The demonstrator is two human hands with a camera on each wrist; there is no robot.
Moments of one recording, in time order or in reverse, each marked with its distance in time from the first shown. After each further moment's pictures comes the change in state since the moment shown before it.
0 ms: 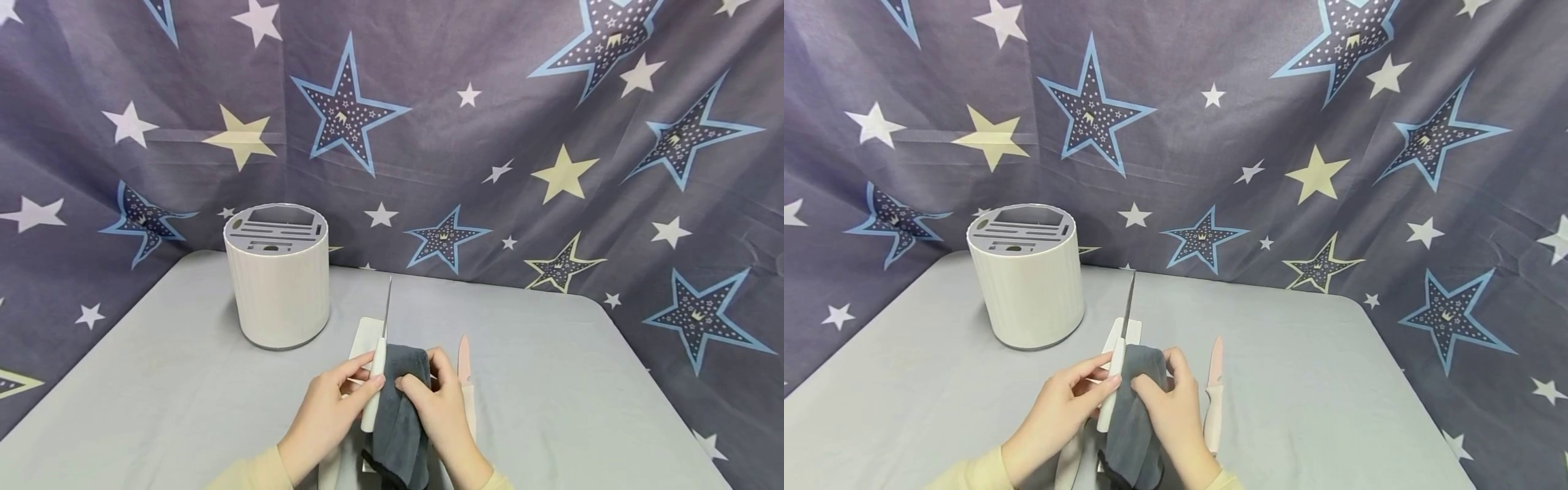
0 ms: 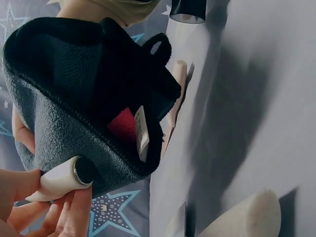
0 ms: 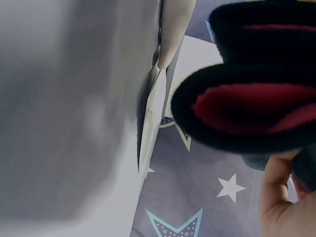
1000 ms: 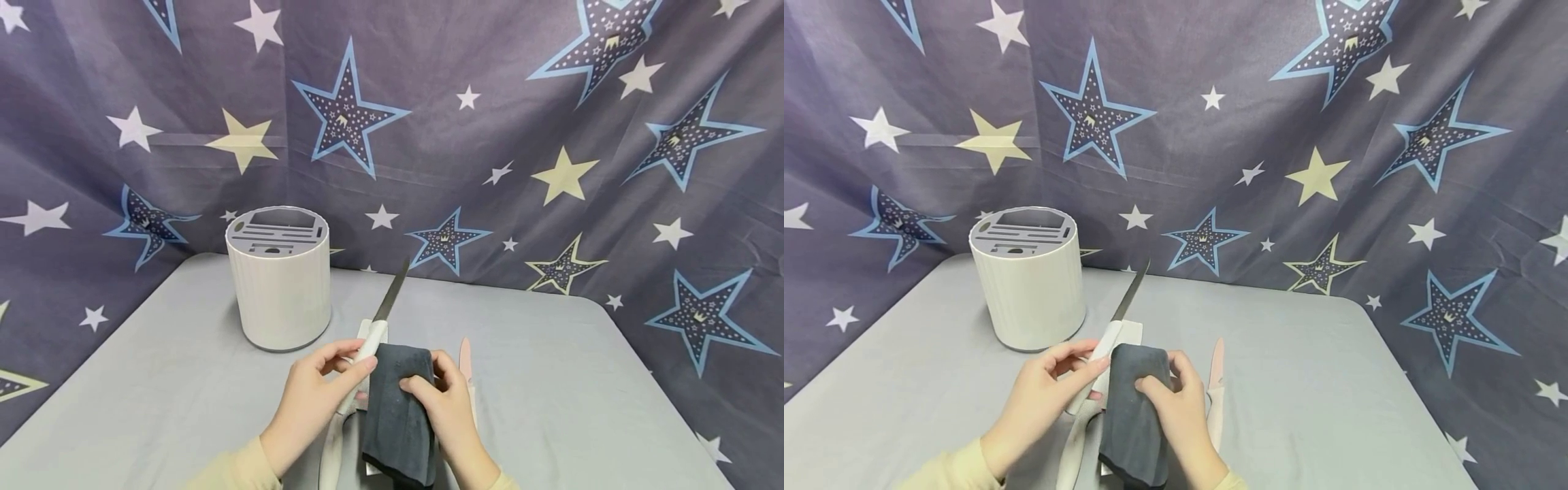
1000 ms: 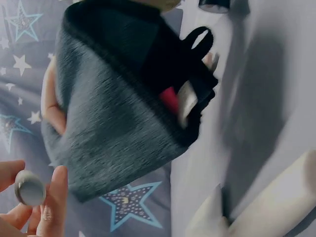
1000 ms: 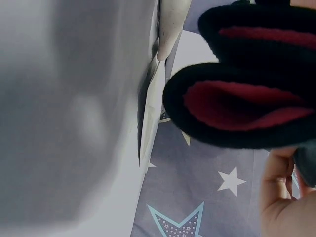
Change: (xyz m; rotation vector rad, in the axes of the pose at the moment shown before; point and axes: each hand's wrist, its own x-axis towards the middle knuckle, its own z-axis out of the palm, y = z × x) left_hand 0.003 0.020 -0.017 -0.154 0.093 -0.035; right_hand 0.001 0.001 -0.007 0.057 -0.021 0.064
